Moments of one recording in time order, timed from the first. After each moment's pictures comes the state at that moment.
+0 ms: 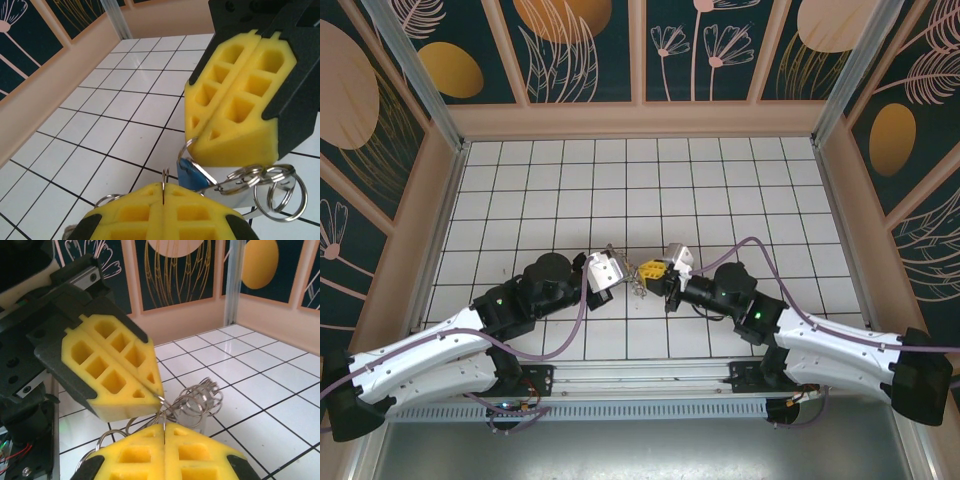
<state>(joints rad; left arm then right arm) -1.03 0.84 0.67 -0.17 -0.03 0.29 1.05 0.88 0.42 0.42 -0.13 0.05</state>
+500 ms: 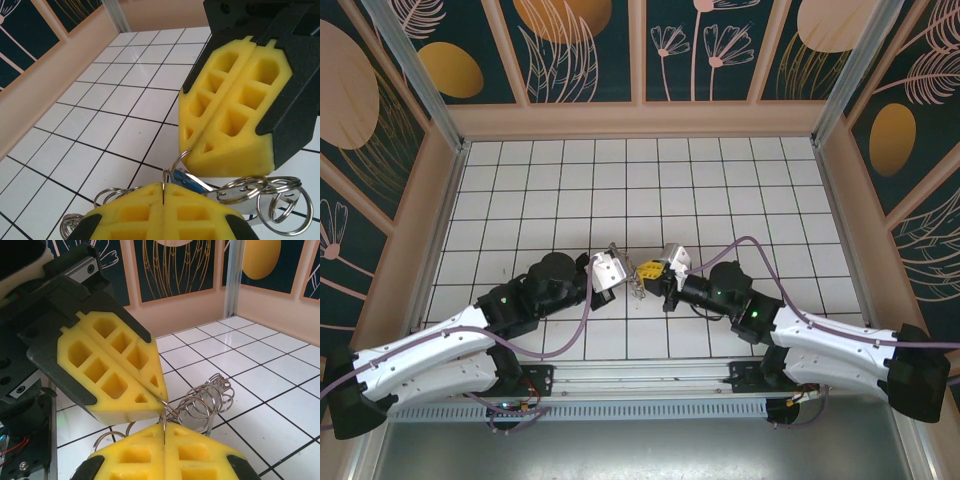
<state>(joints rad) -1.03 0.87 0.67 -0.17 -0.04 0.29 1.05 0.92 0.43 0.41 -0.13 0.05</state>
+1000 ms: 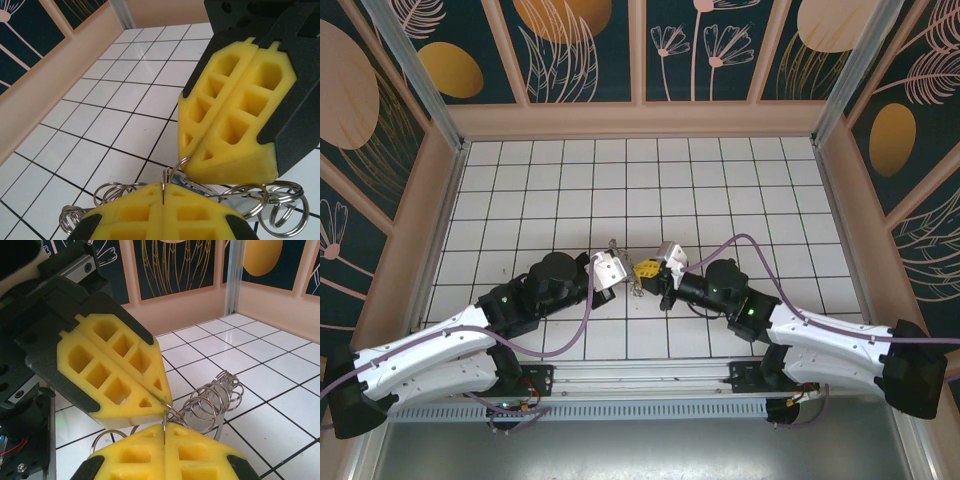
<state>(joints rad) -1.03 0.87 0.67 -0.17 -0.06 0.30 1.05 0.96 0.45 0.42 -0.13 0.05</state>
